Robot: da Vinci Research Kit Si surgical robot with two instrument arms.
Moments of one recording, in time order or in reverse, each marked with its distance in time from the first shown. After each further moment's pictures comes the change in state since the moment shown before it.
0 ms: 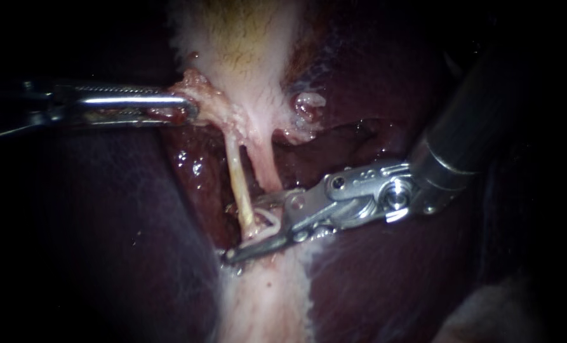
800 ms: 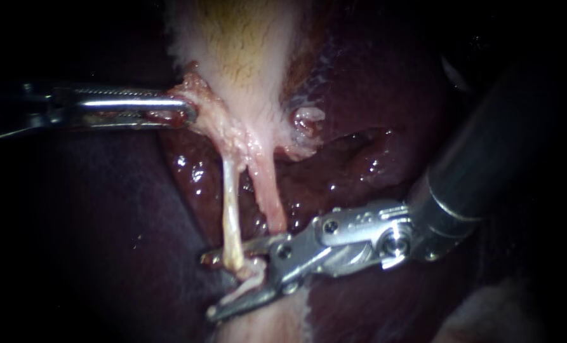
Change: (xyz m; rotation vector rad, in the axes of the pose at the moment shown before) right arm 0.004 -0.008 0.002 0.178 0.061 -0.040; left arm 0.000 0.000 0.000 -0.002 -0.001 0.000
